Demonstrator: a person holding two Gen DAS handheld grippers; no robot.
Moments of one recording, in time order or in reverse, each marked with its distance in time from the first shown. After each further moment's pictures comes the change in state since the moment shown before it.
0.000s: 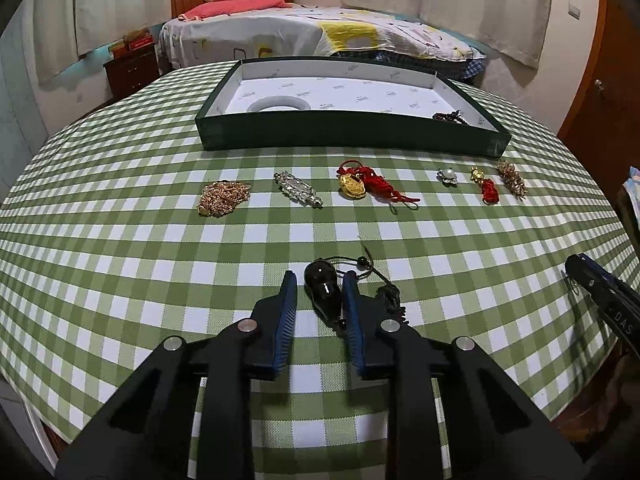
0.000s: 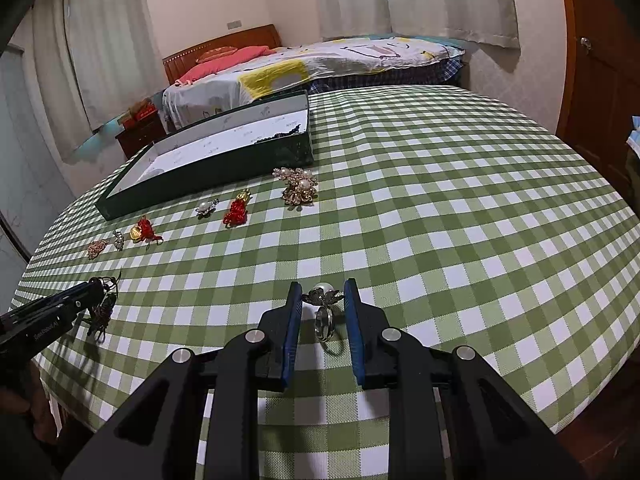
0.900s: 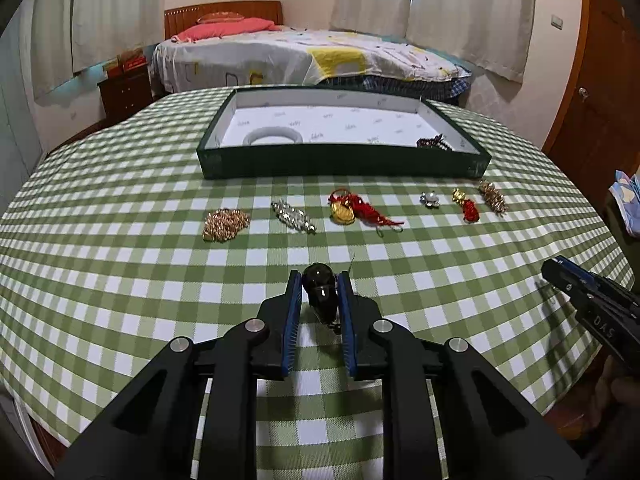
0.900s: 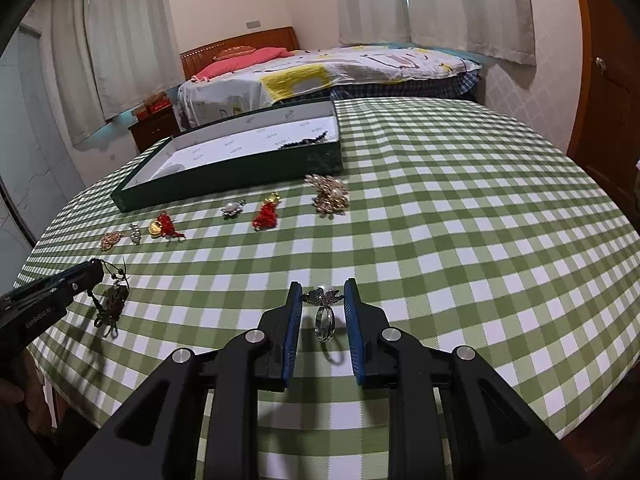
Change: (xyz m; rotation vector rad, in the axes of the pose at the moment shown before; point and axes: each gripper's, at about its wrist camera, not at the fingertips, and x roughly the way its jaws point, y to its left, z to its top) left arm -0.024 0.003 0.002 0.018 -0.097 -0.038; right arm -0.005 0.022 0.002 -0.071 -0.022 0.026
